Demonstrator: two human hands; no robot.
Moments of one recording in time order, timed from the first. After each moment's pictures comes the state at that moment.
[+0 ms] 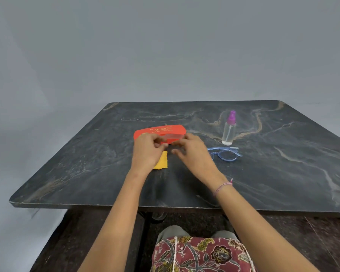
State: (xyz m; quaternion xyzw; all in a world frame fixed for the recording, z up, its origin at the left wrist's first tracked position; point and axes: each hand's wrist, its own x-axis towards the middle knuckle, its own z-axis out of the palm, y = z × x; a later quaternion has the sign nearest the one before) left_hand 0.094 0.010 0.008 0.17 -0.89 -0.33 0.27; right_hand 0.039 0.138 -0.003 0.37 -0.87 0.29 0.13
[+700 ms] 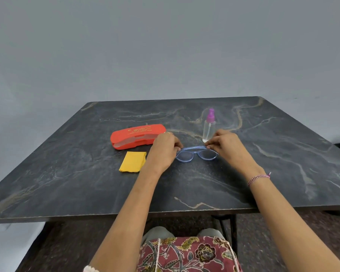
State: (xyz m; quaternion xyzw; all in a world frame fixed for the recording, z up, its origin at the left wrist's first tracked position) left_hand 0.038 0.073 0.000 0.03 -0.96 -0.22 0.17; right_hand -0.033 0.256 -0.002 0.32 -0.92 0.20 0.13
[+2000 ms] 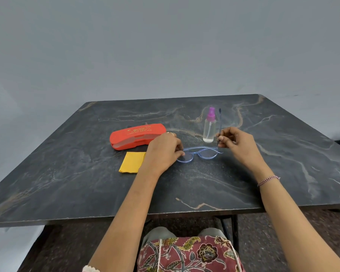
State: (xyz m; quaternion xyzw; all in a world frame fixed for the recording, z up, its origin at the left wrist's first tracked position) left_hand 0.041 0.068 0.000 -0.01 -0.98 -0.11 0.18; right_hand -0.038 0.277 -0.013 0.21 -0.82 0.53 0.08
